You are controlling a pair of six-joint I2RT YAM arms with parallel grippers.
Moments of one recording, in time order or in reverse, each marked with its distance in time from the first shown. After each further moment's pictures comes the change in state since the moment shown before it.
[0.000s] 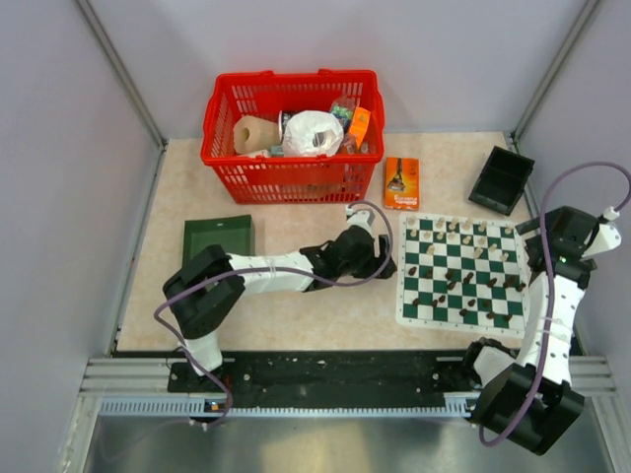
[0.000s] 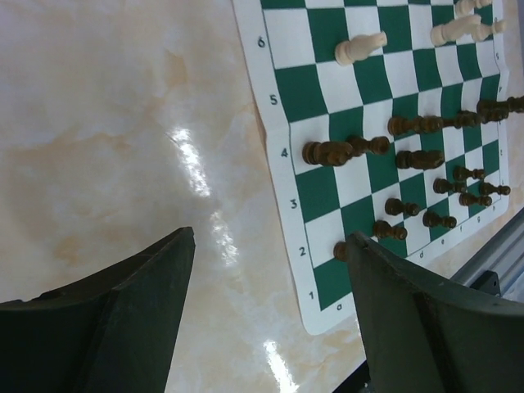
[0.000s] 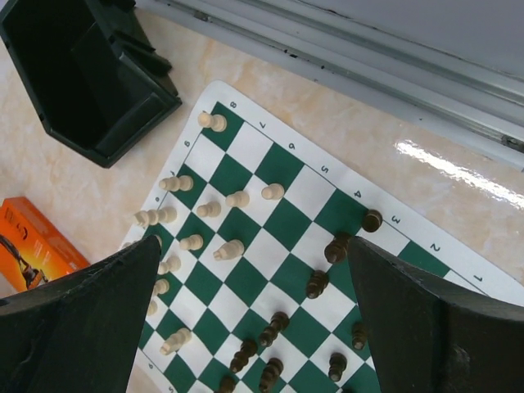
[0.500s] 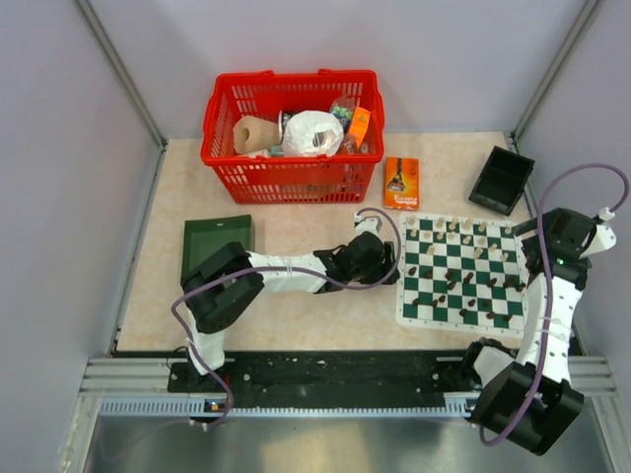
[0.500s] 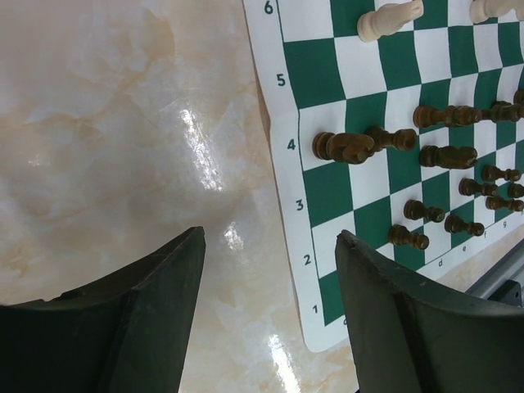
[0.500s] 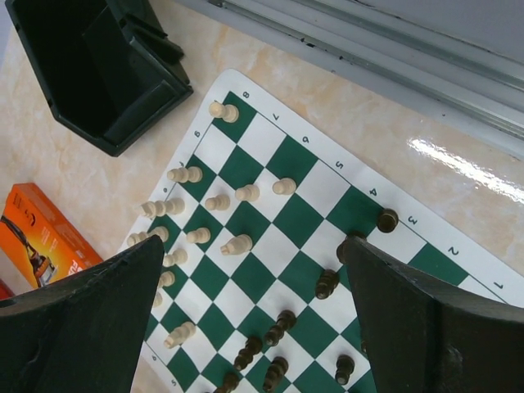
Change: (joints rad) left arm -0.059 0.112 0.077 -0.038 -0.039 -0.052; right arm 0.000 0.000 -0.035 0.040 -0.056 -0.006
